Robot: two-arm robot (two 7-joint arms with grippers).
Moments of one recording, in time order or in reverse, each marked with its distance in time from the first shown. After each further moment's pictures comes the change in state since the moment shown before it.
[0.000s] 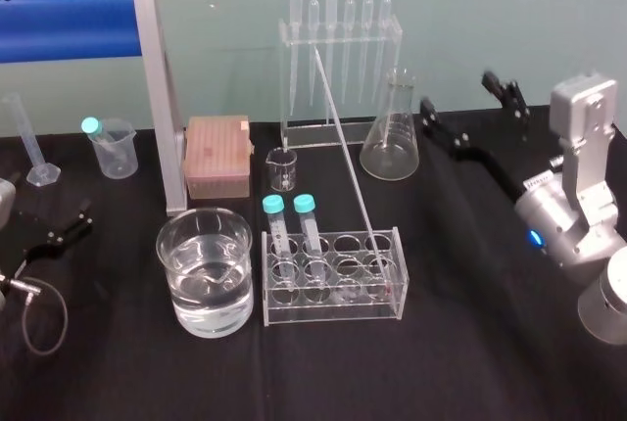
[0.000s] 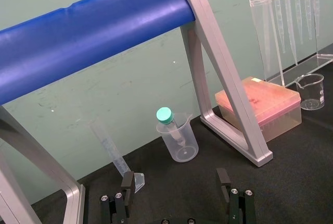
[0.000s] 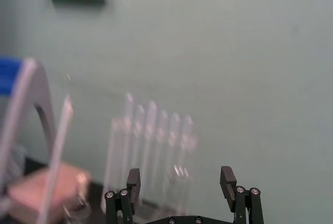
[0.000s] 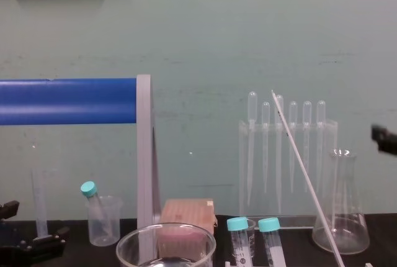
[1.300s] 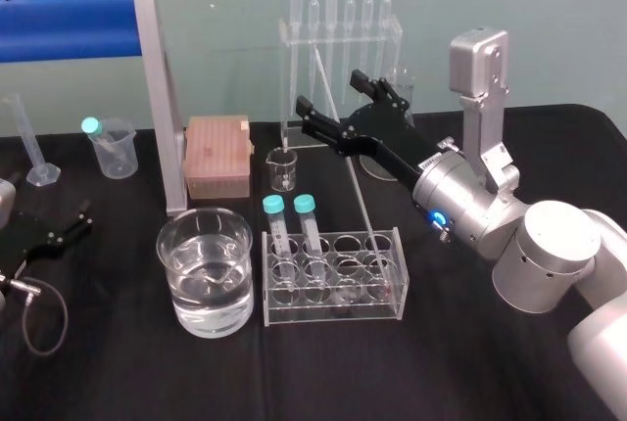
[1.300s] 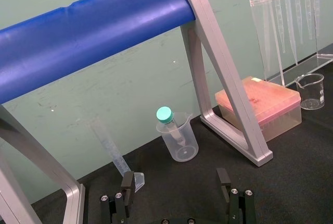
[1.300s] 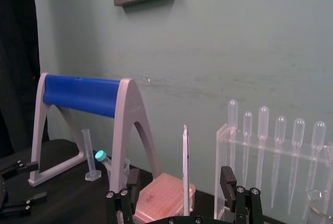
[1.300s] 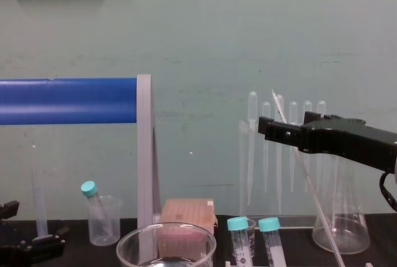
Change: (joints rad) left arm 0.000 0.000 0.000 0.000 0.000 0.000 0.000; right arm 0.126 -0.180 -0.059 0.009 0.114 0.218 0.232
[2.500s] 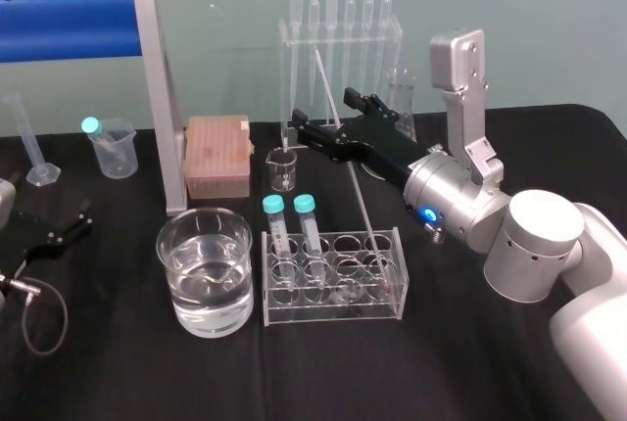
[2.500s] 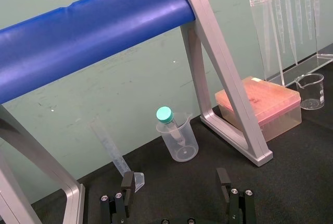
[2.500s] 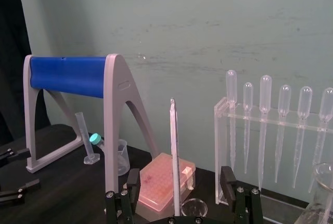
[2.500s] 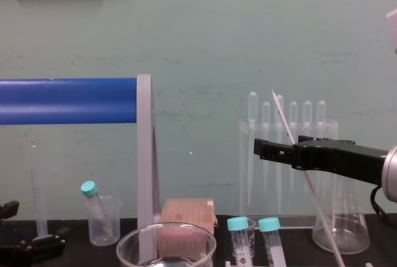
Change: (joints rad) left arm 0.000 0.000 0.000 0.000 0.000 0.000 0.000; right arm 0.027 -0.078 0.055 0.075 -0.037 0.116 0.055
